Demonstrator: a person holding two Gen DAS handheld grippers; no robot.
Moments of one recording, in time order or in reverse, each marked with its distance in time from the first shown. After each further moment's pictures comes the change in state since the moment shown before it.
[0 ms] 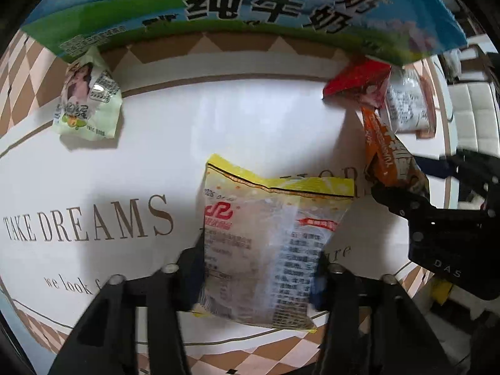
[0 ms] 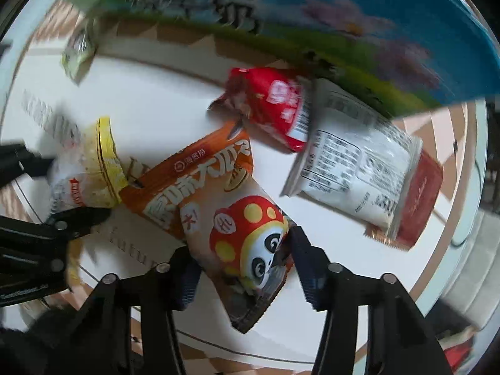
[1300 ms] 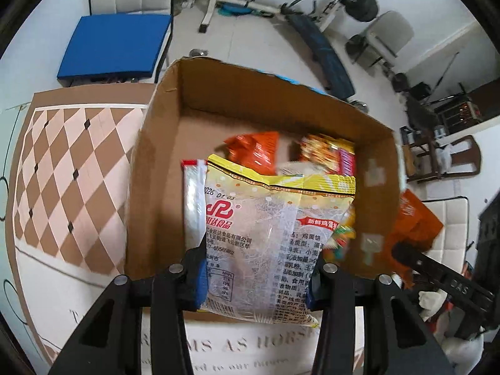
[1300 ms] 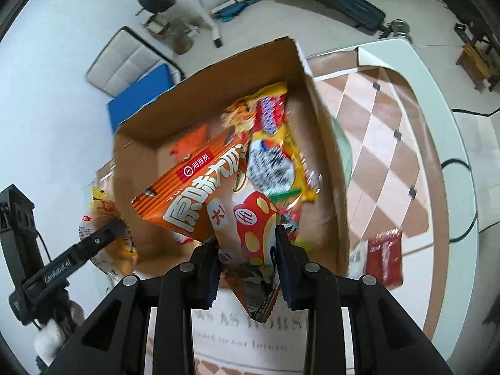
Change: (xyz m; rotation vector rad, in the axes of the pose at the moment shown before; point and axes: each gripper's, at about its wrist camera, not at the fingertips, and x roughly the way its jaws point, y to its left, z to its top) left arm -0.165 0.063 0.171 -0.177 -0.284 -0.059; right arm -0.151 -0.086 0.132 0.574 -0.299 0.347
